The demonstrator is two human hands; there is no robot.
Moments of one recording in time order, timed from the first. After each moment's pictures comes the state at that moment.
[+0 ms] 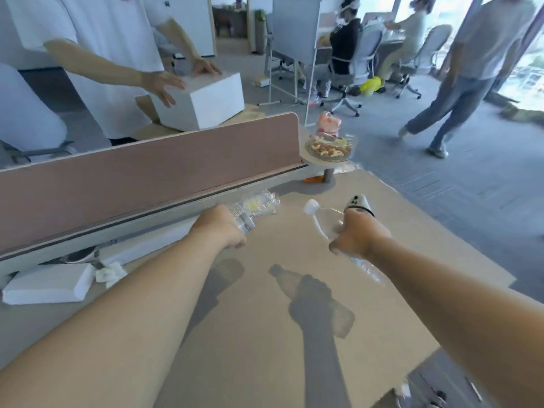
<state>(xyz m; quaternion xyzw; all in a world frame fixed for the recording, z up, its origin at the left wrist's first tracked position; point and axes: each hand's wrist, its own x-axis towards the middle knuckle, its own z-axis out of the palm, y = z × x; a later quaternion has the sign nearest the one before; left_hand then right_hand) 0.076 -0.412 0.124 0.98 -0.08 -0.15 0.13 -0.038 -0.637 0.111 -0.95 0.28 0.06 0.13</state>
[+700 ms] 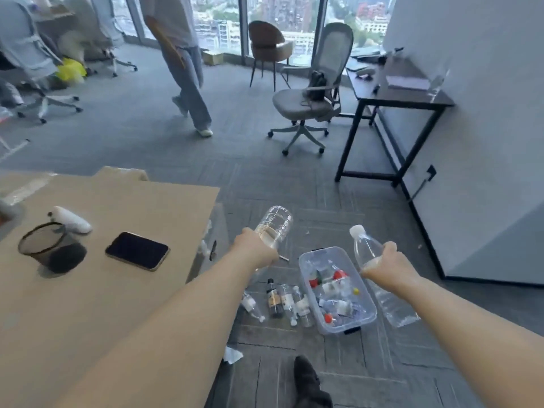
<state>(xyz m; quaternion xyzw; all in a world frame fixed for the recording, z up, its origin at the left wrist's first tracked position) -0.362 -0.774 0.034 0.80 -0.48 -0.35 0.06 -0.628 -0.770 0.024 -0.54 0.79 -0.05 0.30</state>
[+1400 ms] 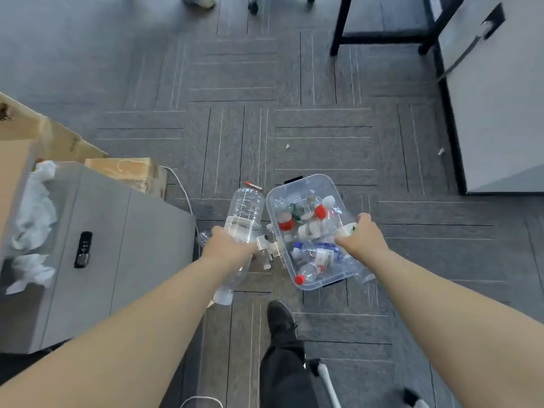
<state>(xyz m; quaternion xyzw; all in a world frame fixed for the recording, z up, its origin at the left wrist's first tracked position) -0.504 -0.970 -0.209 0.83 -0.30 -0.48 0.00 -0.753 -0.998 -0.254 -0.44 0.79 0.03 0.43</state>
